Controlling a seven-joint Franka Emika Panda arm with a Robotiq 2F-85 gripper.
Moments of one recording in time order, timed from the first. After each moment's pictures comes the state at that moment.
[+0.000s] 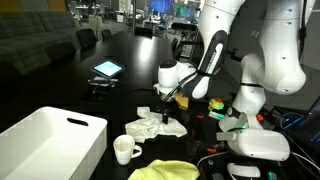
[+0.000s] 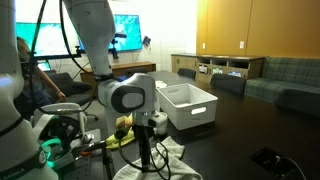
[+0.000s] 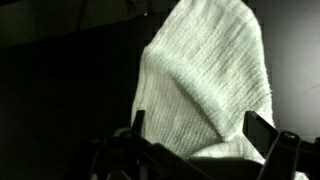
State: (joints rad) arm 0.15 0.26 -0.20 -2.70 -0.40 2.80 0.47
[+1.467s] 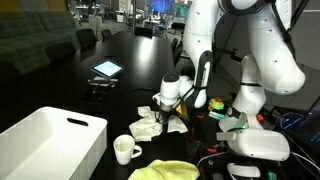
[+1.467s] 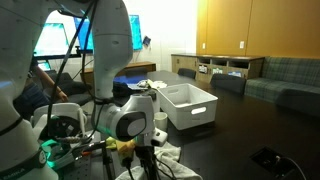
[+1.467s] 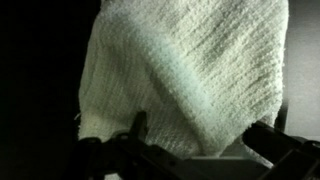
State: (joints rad) arm 0.12 0.54 -0.25 -2.64 -0.64 3.13 0.49
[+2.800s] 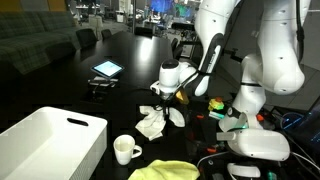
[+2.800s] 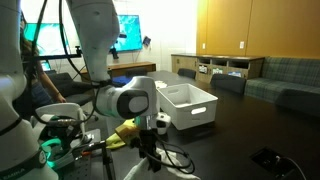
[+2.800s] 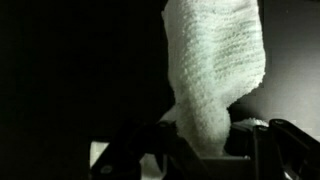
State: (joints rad) arm 0.08 0.29 -0.22 -2.68 -0.67 2.87 0.29
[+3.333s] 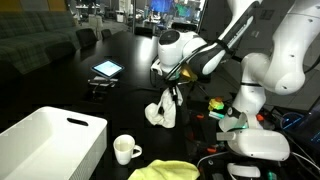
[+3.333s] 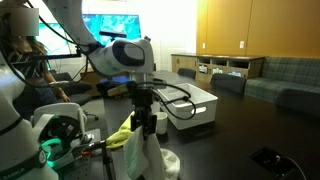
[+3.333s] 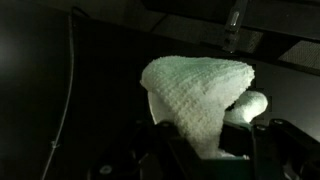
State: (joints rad) arm 0.11 -0.12 -0.08 -2.66 -0.60 2.22 0.16
